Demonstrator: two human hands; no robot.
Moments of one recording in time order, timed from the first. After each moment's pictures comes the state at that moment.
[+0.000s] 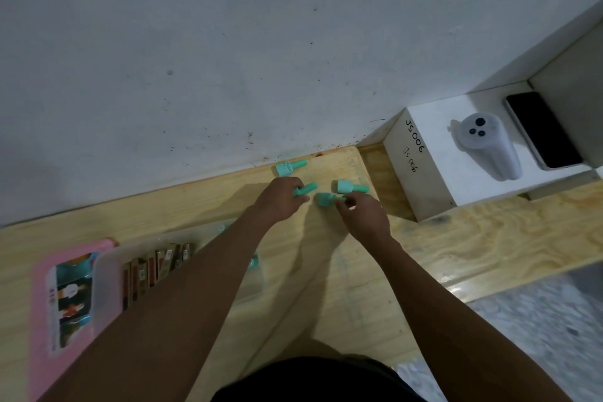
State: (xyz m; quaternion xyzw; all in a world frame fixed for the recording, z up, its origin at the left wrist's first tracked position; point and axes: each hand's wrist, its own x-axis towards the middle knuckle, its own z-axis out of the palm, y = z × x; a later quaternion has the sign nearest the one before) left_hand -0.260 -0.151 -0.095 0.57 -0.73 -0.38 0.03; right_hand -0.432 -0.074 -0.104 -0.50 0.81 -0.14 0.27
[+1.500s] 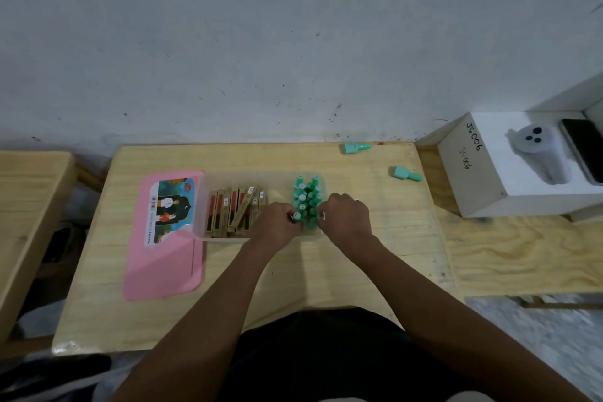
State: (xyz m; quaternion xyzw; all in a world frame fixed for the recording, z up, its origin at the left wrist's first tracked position) left_hand -0.112 0.013 -0.067 0.69 -0.60 -0.38 0.13; right_hand -0.262 0.002 -0.056 -0.76 0.64 0.05 0.09
